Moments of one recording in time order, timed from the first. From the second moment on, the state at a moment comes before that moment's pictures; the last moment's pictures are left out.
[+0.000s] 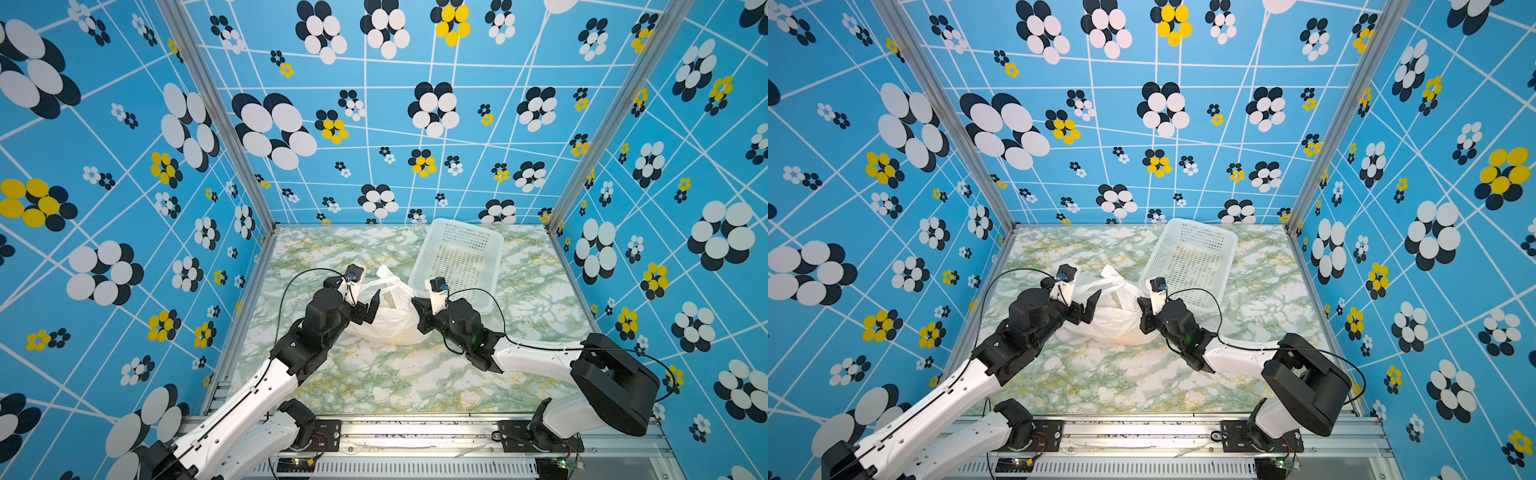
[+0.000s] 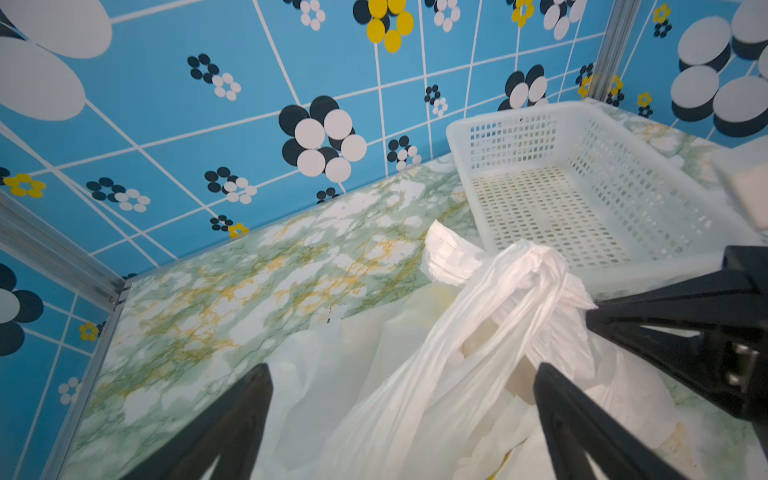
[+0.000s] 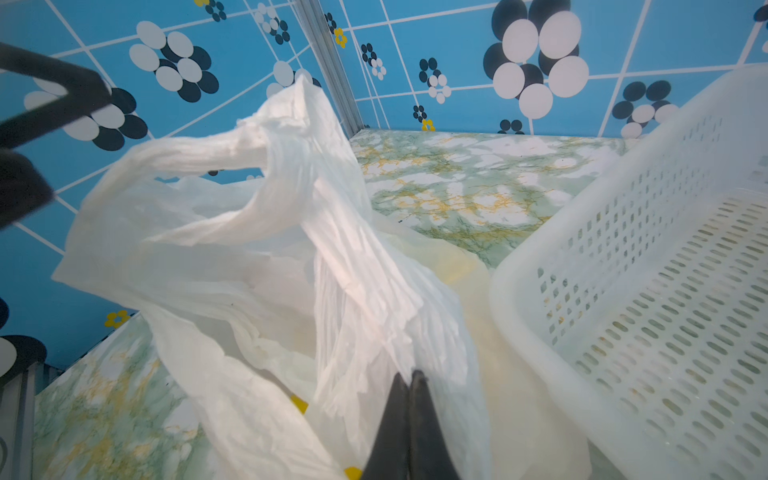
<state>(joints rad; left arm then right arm) -0.58 0.91 0.69 -0.12 -0.21 0.08 0.85 1.50 0.62 0.63 0.14 0.30</state>
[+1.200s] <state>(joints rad) -0.56 0.85 0.66 -0.01 -0.40 0.07 0.87 1.64 0.98 0.31 0.23 0.19</state>
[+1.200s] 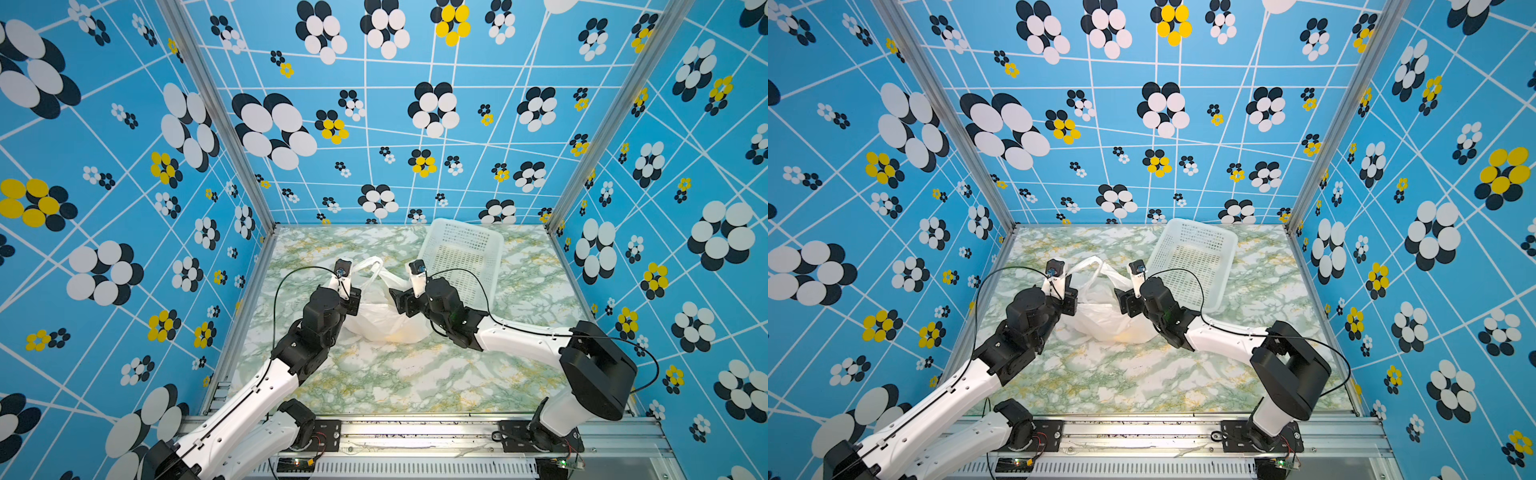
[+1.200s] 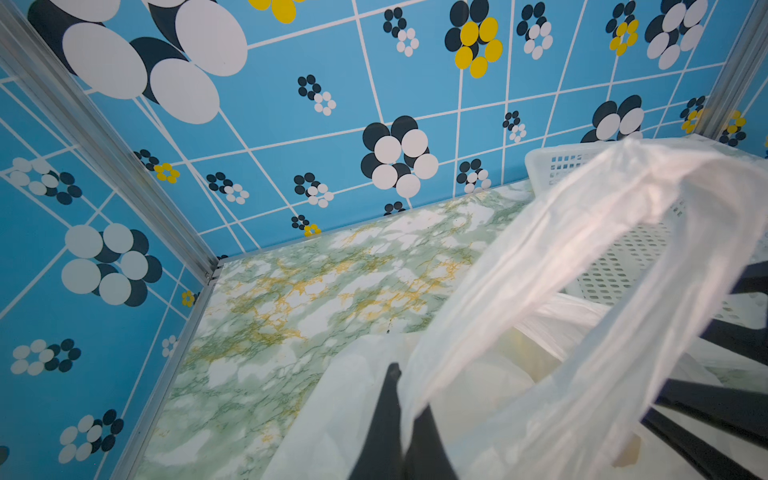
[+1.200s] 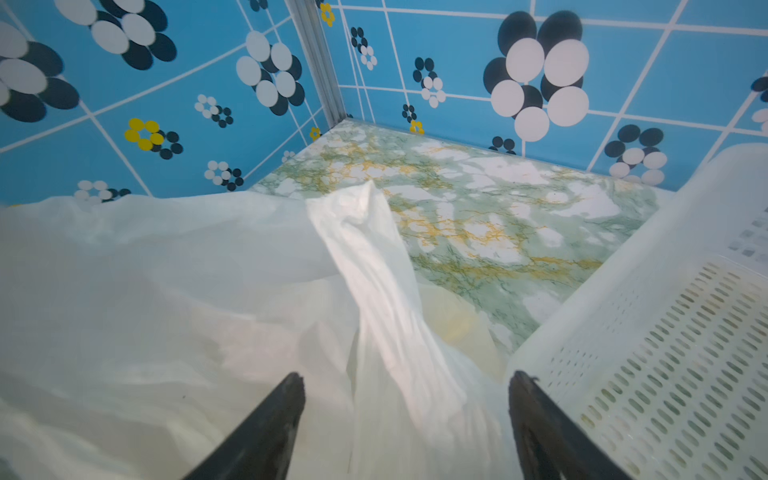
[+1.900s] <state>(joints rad) -0.53 0.81 0.63 -0.01 -0.40 0.02 0.85 1.71 1.14 0.11 0.28 0.20</state>
